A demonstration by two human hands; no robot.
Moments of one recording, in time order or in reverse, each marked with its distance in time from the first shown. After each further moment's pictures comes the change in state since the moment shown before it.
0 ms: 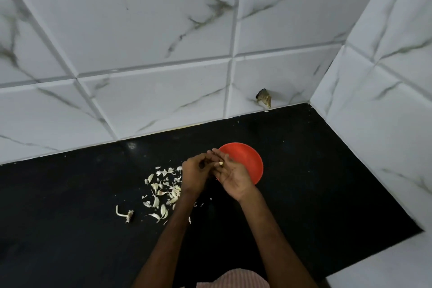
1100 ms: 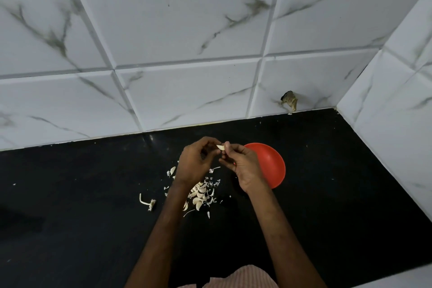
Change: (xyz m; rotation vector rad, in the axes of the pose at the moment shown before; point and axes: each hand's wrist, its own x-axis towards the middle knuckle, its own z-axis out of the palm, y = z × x) left_hand -0.002 0.027 -0.079 0.127 -0.038 0.198; right_hand -0.009 0.007 0.056 -0.297 0.035 -0.208
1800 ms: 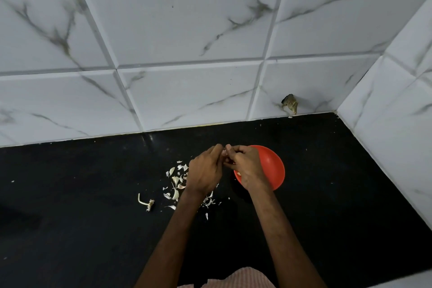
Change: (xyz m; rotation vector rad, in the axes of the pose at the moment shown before) left_hand -0.011 0.009 0.032 0.405 0.036 0.080; right_hand 0.000 -0.011 0.005 -0.297 0.080 -0.054
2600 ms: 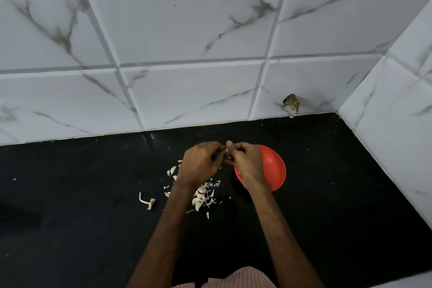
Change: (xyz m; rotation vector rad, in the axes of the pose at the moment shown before) left_hand 0.012 -0.002 -0.034 0.049 -0.044 0.113; right_hand -0.003 0.000 0.002 -0.071 0.081 -0.102
